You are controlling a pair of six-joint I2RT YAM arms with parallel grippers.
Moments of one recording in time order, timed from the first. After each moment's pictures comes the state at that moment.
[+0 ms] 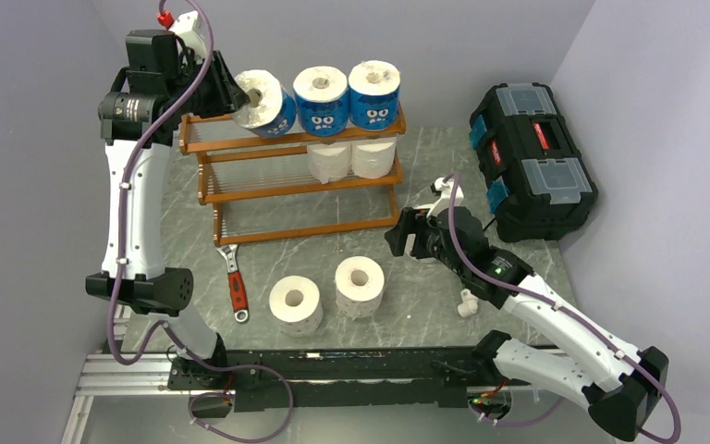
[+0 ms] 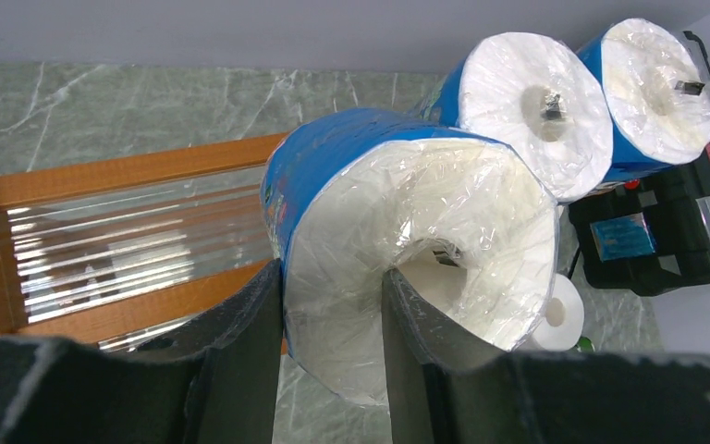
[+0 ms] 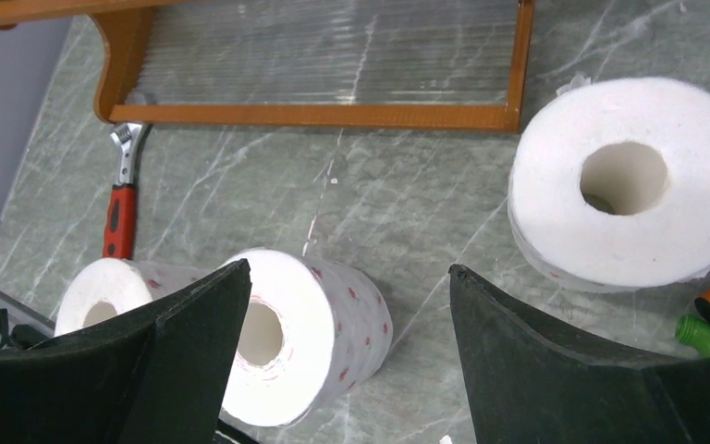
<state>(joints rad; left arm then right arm) -0.09 1.68 2.34 -1.08 0.24 -0.29 0.73 0.90 0.82 -0.37 0.20 0.52</state>
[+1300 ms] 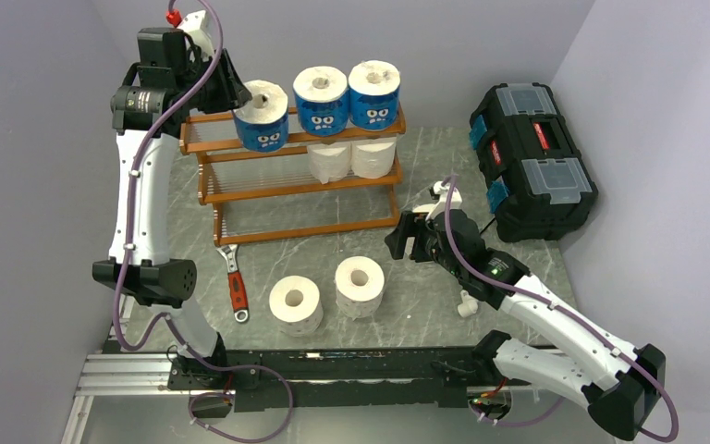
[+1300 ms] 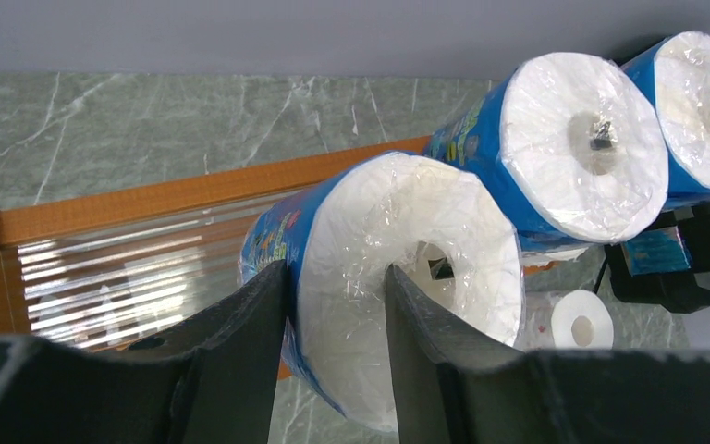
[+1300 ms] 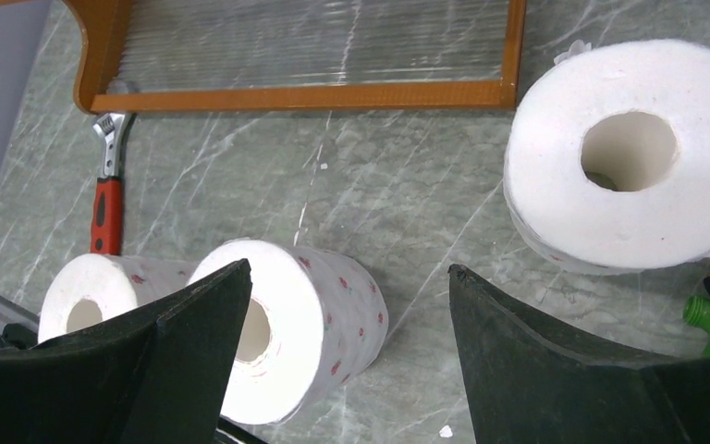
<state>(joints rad) -0.09 1.75 2.35 -1.04 0.22 -0.27 0.73 0.90 0.78 -0.37 0.20 0.55</state>
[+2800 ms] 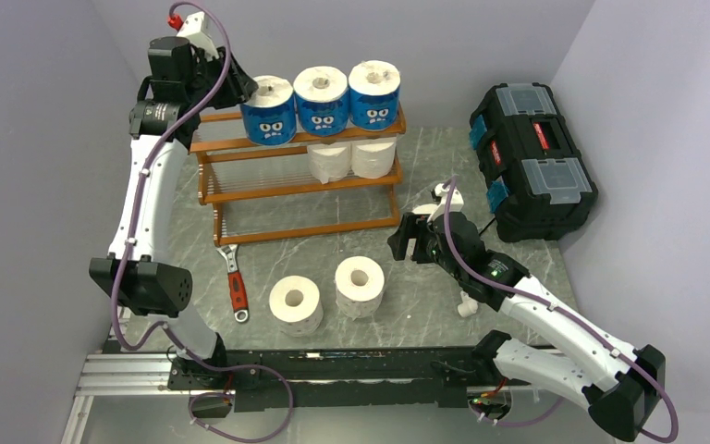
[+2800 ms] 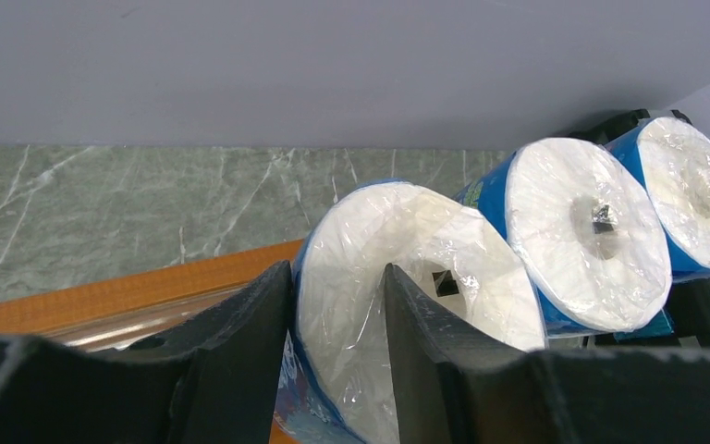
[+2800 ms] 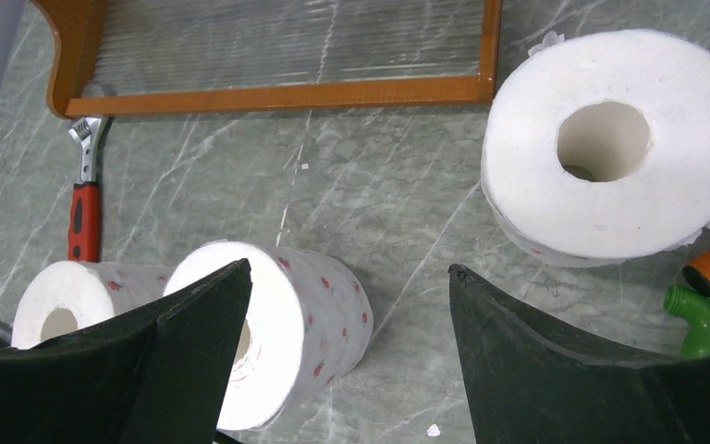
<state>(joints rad) -0.09 1.69 2.05 -0.63 0.24 -0.33 0.73 0.89 0.76 -0.37 0.24 0.55</state>
